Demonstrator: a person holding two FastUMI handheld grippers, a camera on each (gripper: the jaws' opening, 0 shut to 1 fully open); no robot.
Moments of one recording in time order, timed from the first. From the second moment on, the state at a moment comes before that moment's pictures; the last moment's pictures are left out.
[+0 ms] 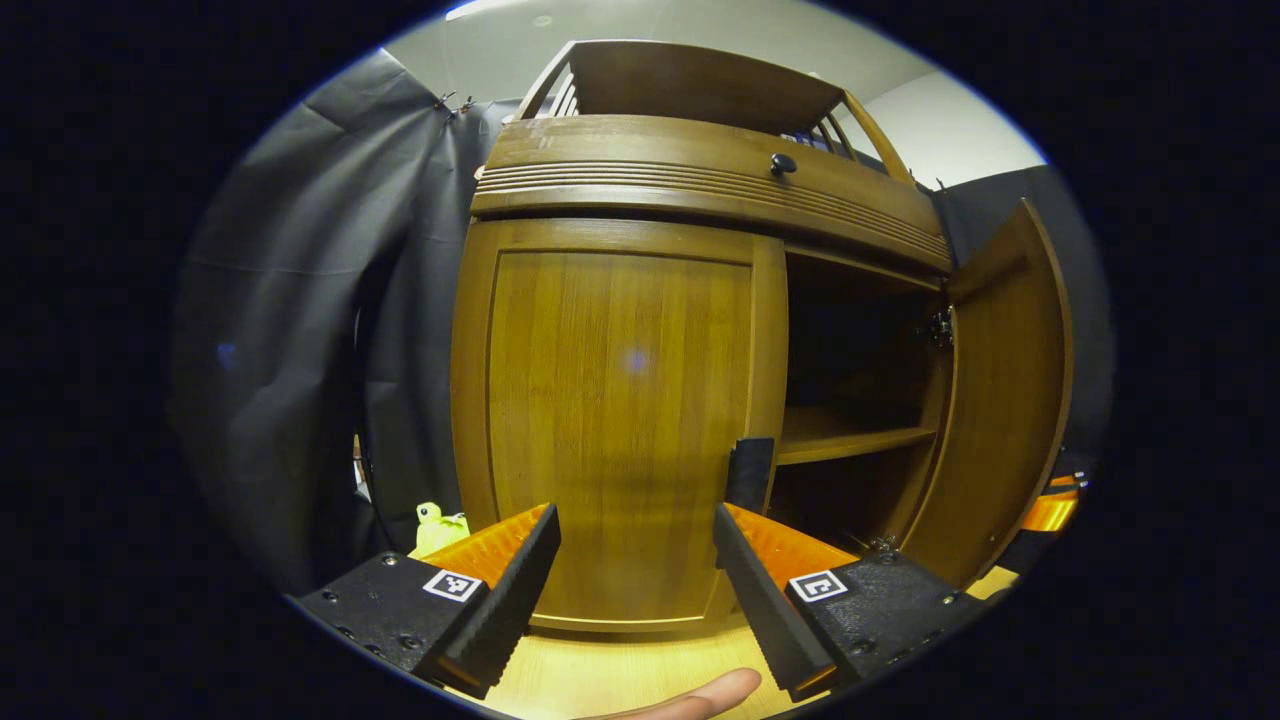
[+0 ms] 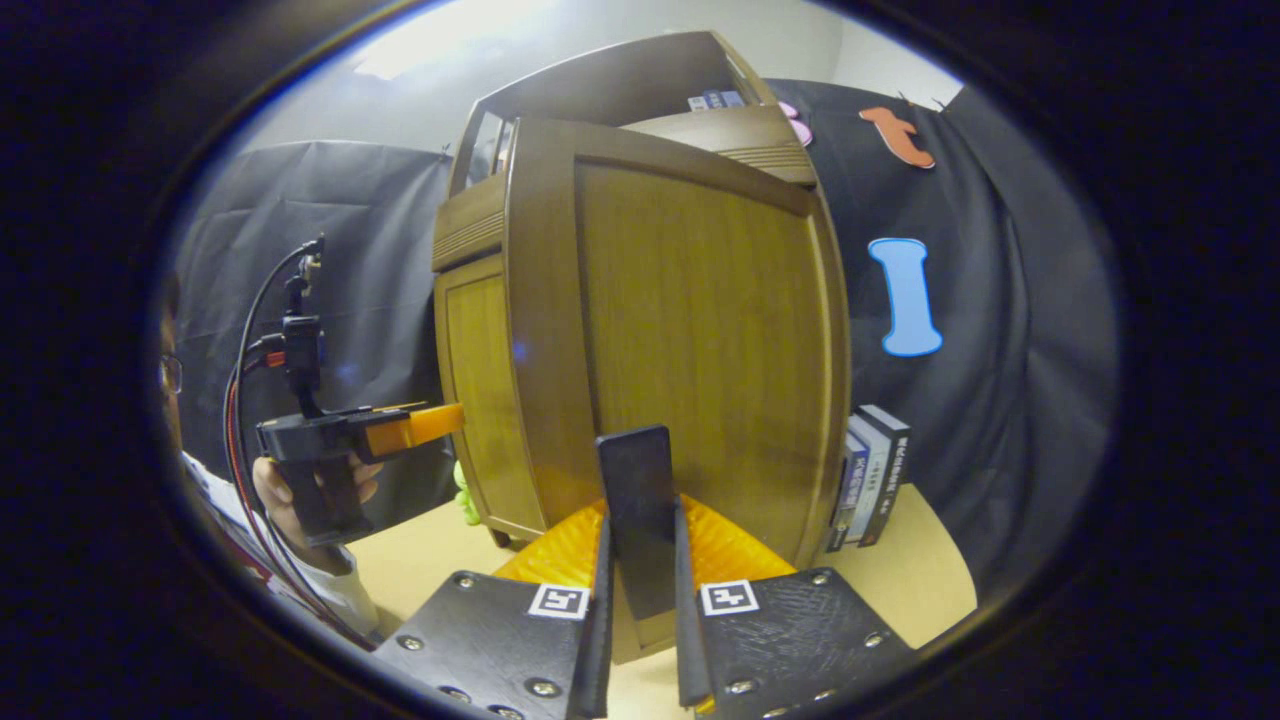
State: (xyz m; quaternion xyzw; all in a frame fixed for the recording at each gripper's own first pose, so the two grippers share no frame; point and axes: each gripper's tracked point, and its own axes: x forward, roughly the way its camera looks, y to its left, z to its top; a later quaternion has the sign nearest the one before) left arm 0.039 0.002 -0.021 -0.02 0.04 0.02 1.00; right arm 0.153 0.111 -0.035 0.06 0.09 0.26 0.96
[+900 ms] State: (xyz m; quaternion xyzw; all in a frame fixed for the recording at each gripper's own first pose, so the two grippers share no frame) left arm 0.042 -0.038 -0.039 0.02 0.04 0.00 1.00; right arm 0.164 -0.050 -0.045 0.10 0.07 0.05 0.99
